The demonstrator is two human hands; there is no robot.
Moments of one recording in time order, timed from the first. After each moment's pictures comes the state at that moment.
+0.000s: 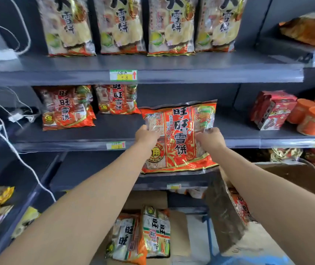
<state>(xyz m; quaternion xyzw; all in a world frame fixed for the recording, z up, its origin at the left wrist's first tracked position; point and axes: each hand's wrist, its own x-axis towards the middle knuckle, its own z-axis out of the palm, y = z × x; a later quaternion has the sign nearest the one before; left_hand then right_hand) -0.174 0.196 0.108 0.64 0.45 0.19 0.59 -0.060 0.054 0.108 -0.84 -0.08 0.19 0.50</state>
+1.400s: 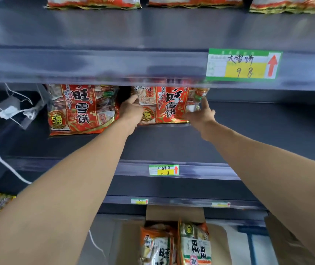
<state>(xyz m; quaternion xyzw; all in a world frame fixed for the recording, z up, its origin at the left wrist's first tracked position) -0.148 0.571 0.038 0.66 0.47 0.21 0.55 -0.025 0.429 0.041 -0.84 -0.13 0.27 0.46</state>
